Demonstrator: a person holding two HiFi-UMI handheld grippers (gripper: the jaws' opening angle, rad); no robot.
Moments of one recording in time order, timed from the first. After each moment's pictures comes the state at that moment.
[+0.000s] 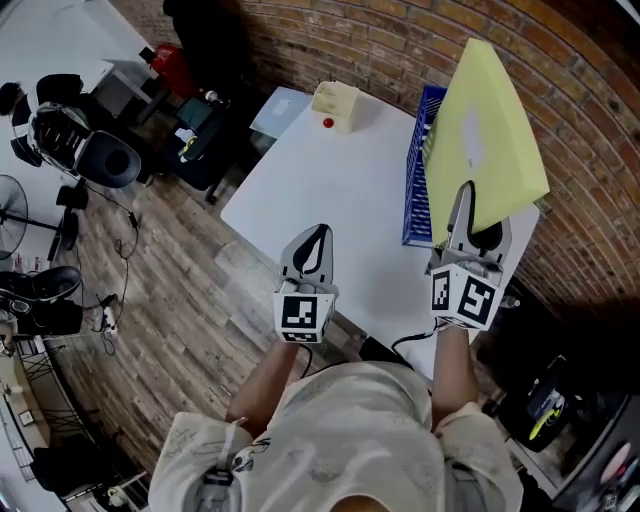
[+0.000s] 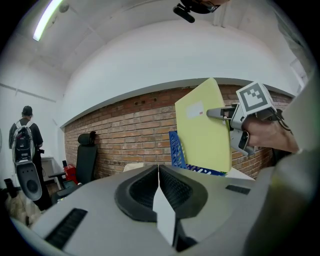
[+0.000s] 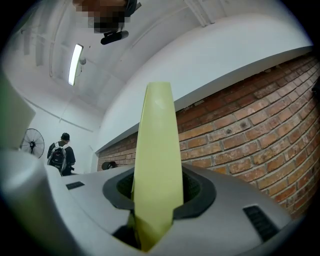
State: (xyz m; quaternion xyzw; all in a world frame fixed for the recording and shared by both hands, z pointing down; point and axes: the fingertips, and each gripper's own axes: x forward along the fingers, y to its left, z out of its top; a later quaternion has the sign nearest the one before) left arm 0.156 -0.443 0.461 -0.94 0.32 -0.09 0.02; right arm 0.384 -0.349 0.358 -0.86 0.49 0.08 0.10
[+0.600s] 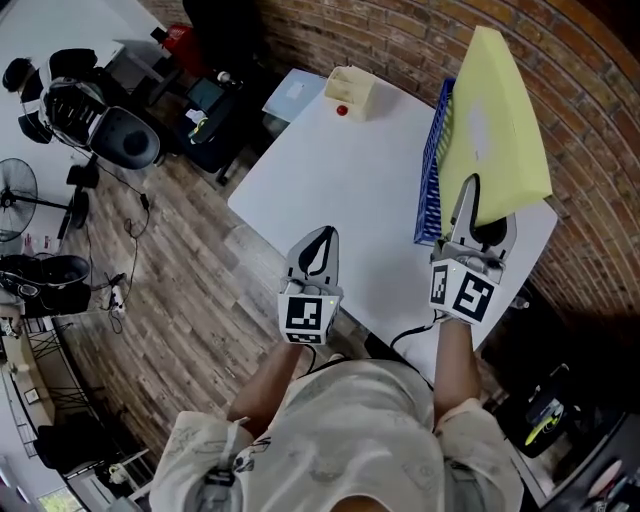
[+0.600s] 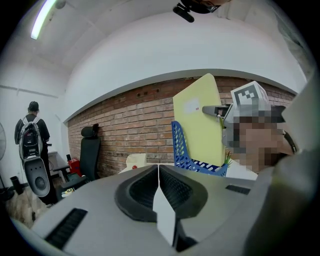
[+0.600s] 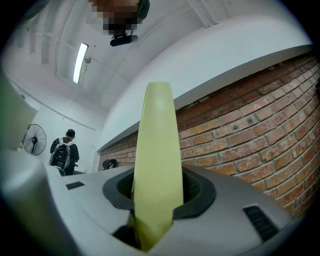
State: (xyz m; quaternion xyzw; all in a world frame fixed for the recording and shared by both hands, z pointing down) left arm 0.150 -0.445 0.488 -0.93 0.33 -0.13 0.01; right arm 0.386 -0.379 0.377 -0.85 0.50 0.10 0.08
